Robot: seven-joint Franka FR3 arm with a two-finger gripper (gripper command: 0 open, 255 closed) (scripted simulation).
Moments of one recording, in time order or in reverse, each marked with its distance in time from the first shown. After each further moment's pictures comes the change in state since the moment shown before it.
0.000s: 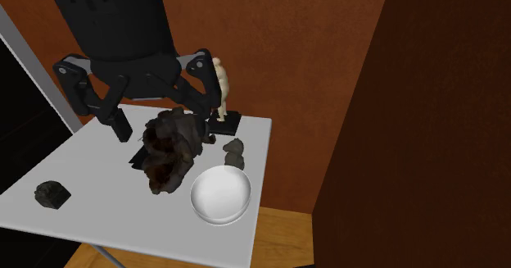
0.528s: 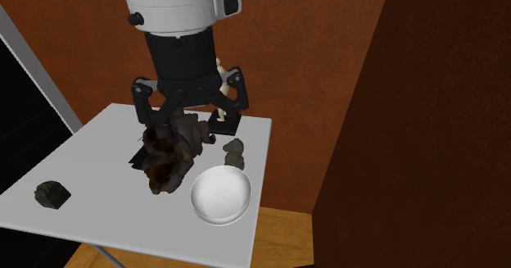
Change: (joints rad) arm 0.020 0.140 -0.088 -0.037 -0.056 0.146 -0.195
